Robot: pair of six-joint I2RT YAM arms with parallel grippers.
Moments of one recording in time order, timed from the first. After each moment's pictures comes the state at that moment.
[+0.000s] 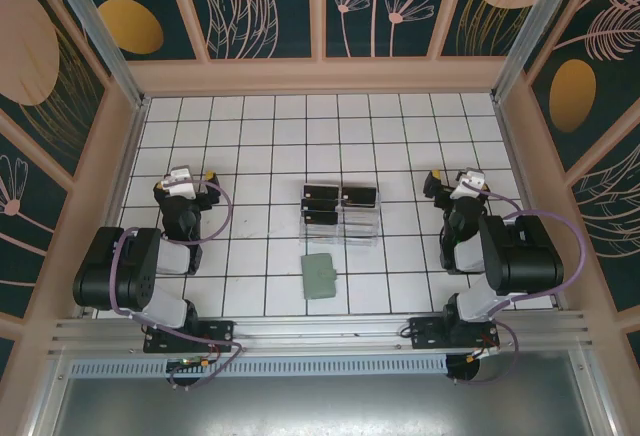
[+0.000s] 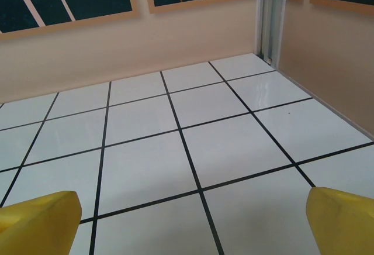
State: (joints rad) left arm -0.04 1.52 0.21 1.16 -0.22 -0.06; right arm 0.01 1.57 0.17 1.27 0.19 0.13
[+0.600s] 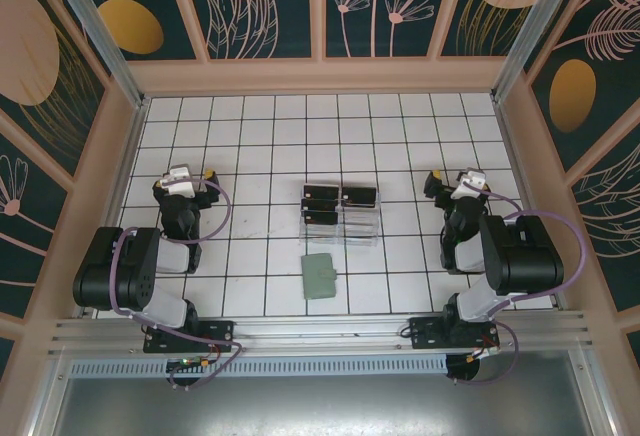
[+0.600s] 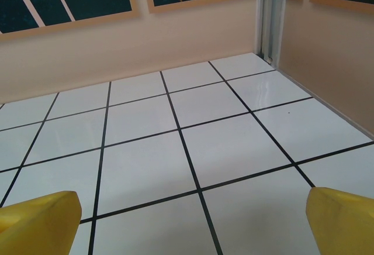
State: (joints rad) left arm -0.03 1.52 0.22 1.16 -0.20 -0.06; right arm 0.00 1.57 0.18 1.27 0.17 0.13
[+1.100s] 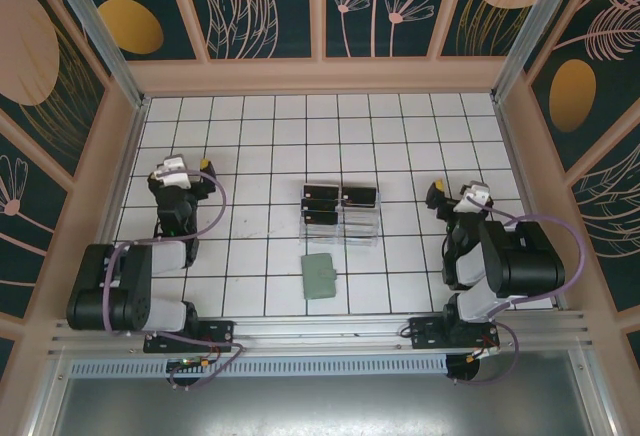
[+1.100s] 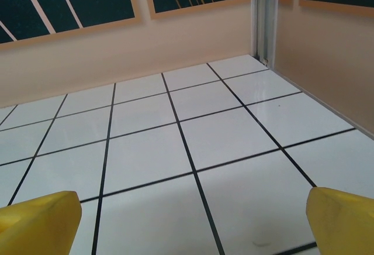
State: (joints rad) left arm -0.03 1.37 0.31 0.96 -0.24 -0.08; right arm -0.01 1.55 0.03 1.44 0.16 0.14
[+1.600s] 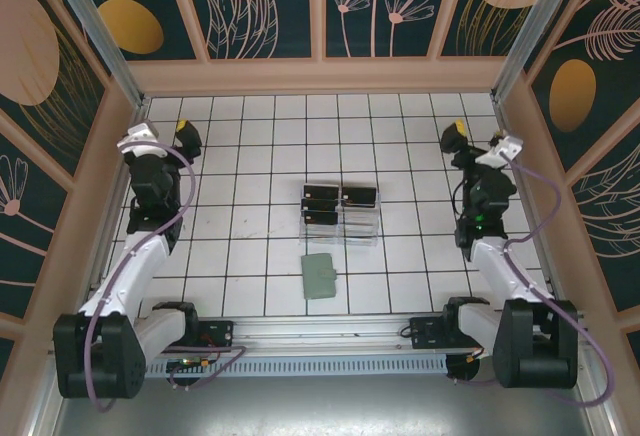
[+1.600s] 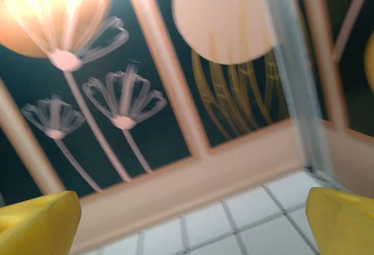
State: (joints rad) left arm -0.03 1.04 0.62 0.38 -0.22 -0.36; right arm 0.00 1.04 0.48 0.76 0.07 0.35
